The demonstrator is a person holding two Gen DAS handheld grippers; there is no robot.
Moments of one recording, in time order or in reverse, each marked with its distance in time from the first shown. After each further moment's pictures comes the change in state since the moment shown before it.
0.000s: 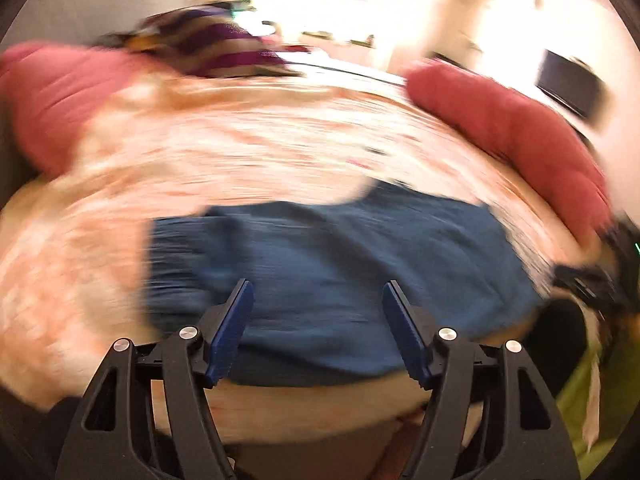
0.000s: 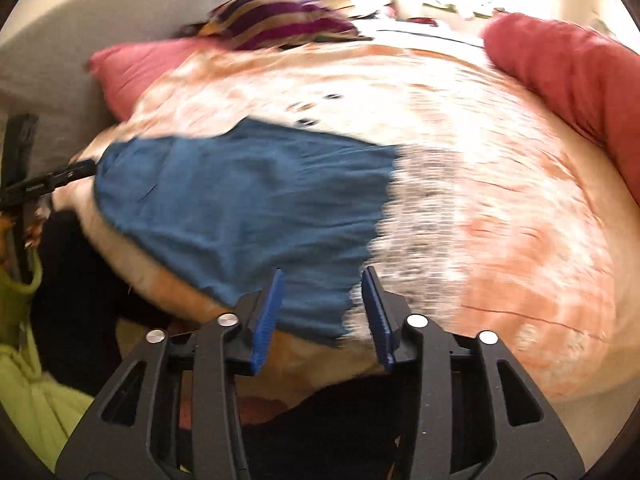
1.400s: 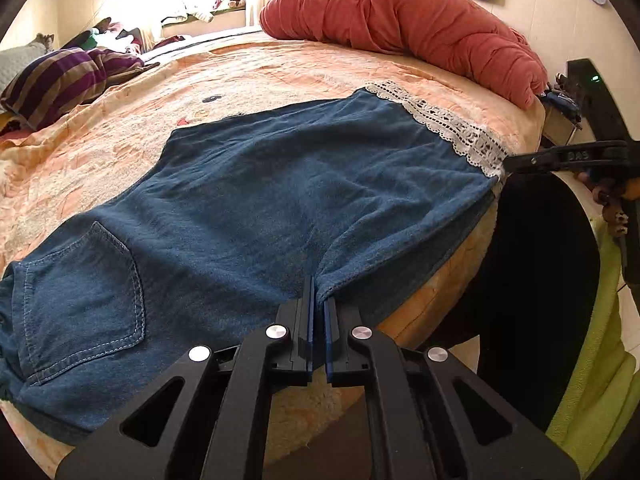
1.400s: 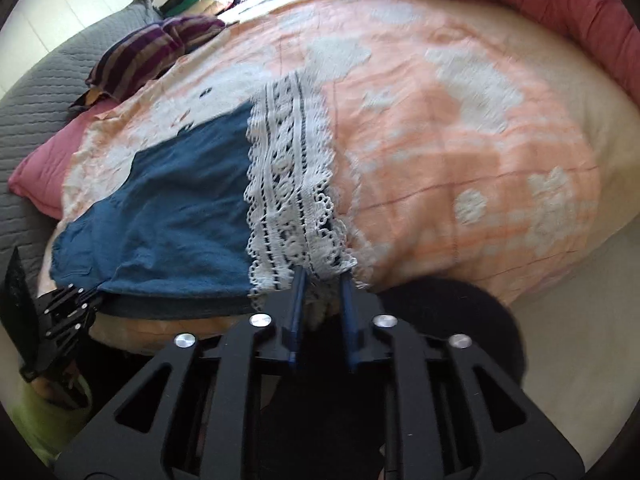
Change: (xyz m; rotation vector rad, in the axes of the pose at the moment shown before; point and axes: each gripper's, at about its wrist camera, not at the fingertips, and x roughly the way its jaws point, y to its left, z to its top) left arm 0.078 -0.145 -0.049 0.493 0.144 -0.236; right arm 0.008 -0.048 -0.042 0.459 0.073 -0.135
